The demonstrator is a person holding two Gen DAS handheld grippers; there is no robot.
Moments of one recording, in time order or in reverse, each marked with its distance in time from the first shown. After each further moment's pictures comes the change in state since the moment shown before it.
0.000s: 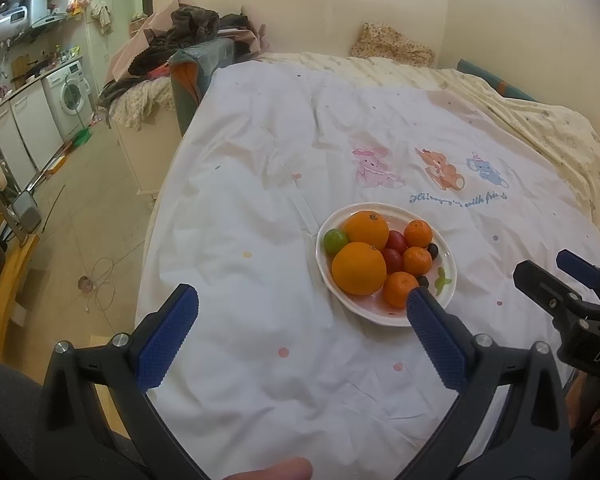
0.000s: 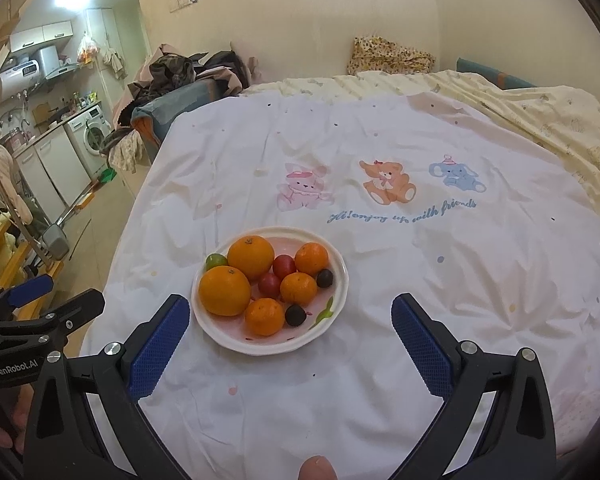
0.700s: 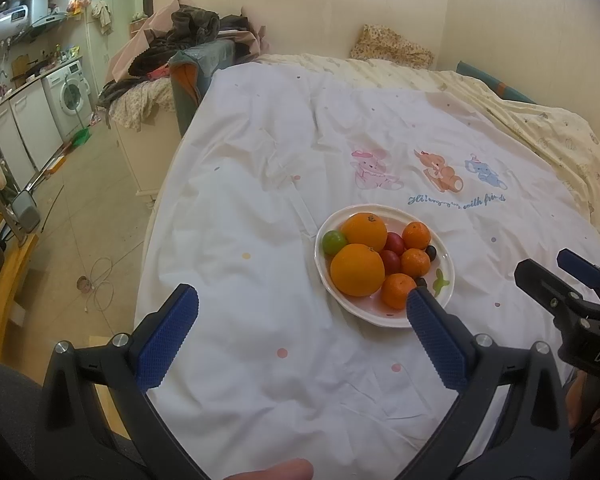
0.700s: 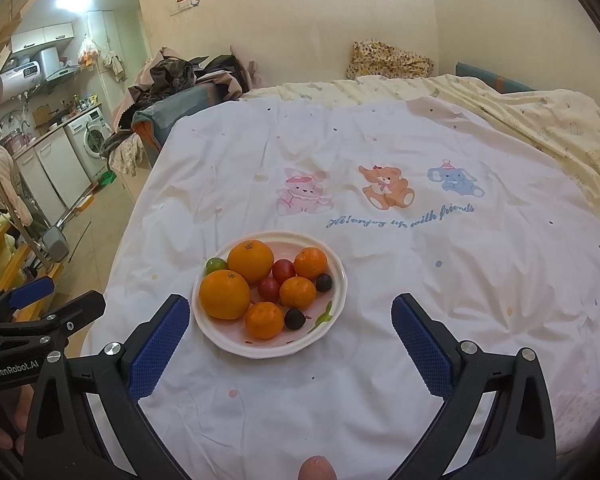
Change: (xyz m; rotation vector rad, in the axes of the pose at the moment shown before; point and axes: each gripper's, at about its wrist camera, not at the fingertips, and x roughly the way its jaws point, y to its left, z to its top) left arm -0.001 -0.001 0.000 -0.001 -0.003 -0.002; right arm -0.002 0.000 0.002 0.000 -0.008 -0.003
